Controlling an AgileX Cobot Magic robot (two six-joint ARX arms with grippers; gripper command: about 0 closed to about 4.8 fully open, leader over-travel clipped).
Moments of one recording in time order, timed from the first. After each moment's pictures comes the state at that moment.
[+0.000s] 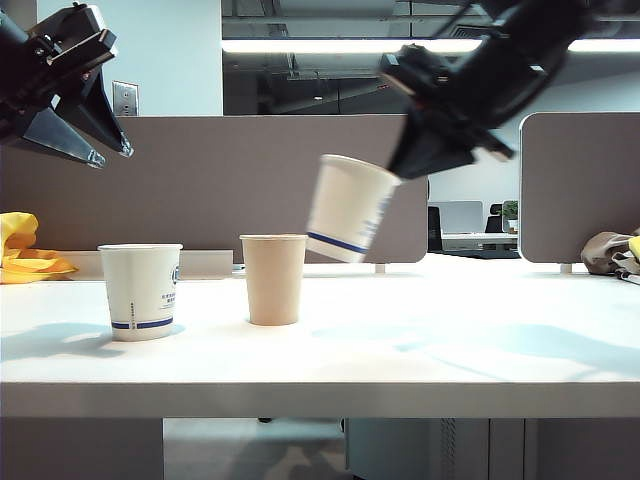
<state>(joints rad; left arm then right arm) -0.11 1.28 0.92 -0.20 0.36 -0.04 0.40 1.61 1.20 -0.25 -0.38 0.14</state>
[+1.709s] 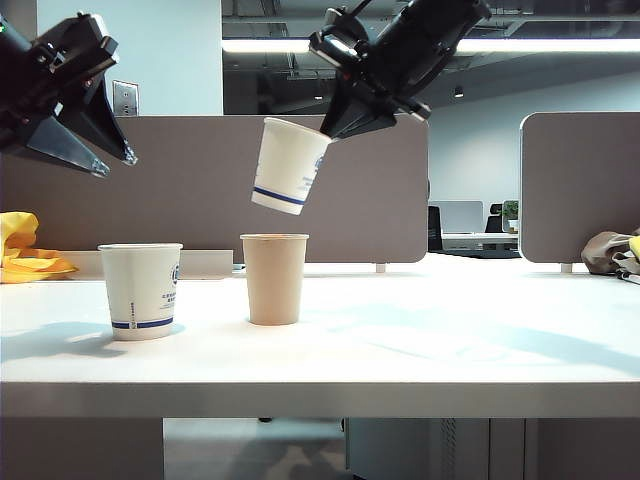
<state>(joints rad) -0.11 1.30 0.92 -0.21 0.39 -0.04 0.47 1.86 1.65 -0.35 -0.36 0.03</state>
